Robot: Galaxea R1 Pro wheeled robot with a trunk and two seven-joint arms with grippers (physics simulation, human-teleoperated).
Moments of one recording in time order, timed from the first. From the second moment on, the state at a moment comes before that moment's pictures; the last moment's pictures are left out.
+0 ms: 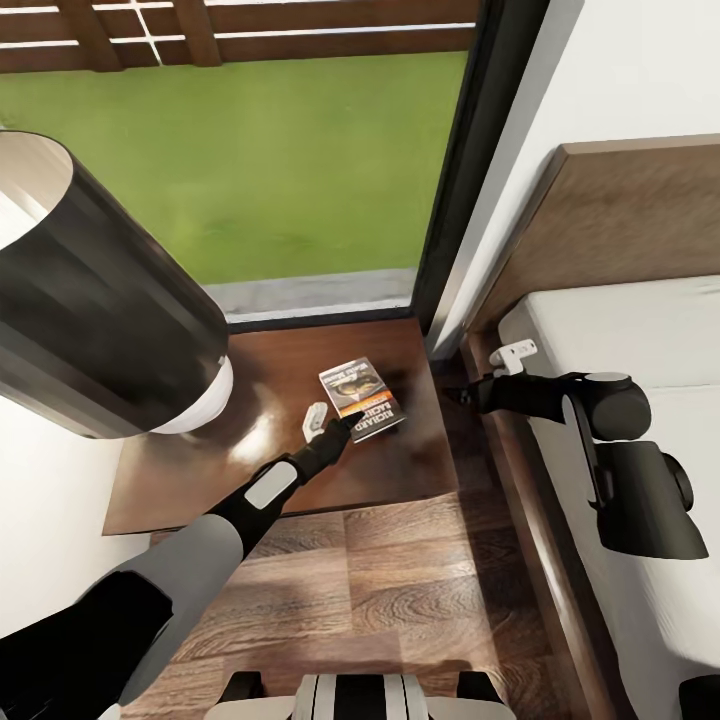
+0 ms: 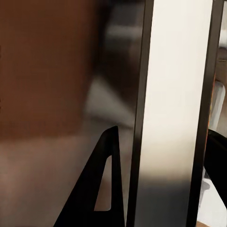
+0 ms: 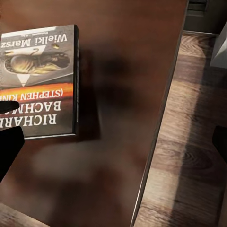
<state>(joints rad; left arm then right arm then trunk) -1.01 -0.11 -0.49 -0.36 1.39 0.20 -0.41 -0.84 -0.15 0.02 -1.60 0.18 1.04 0.71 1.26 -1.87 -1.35</state>
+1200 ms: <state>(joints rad) -1.01 -0.11 -0.49 -0.36 1.39 0.19 -0.40 -0.84 -0.15 0.02 -1.60 0.19 1.04 0.71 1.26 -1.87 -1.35</state>
